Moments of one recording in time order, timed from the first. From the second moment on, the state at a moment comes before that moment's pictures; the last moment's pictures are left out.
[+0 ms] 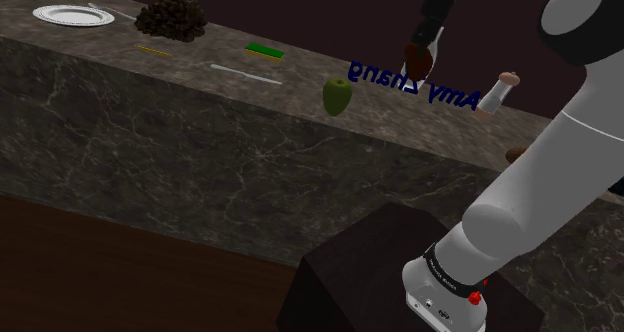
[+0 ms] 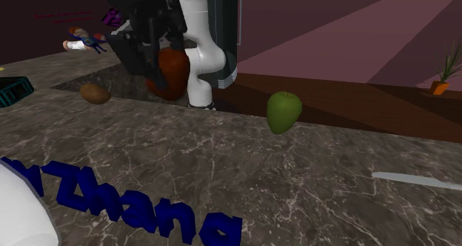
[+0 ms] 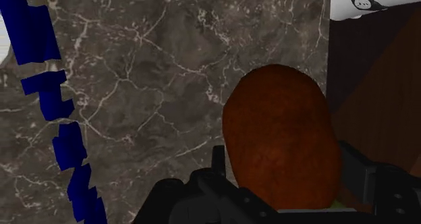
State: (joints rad) arm -0.14 0.07 -0.40 -1.50 0.17 1.27 -1.27
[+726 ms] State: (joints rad) arm -0.25 -0.04 -0.51 -1.63 0.05 1.27 -1.50
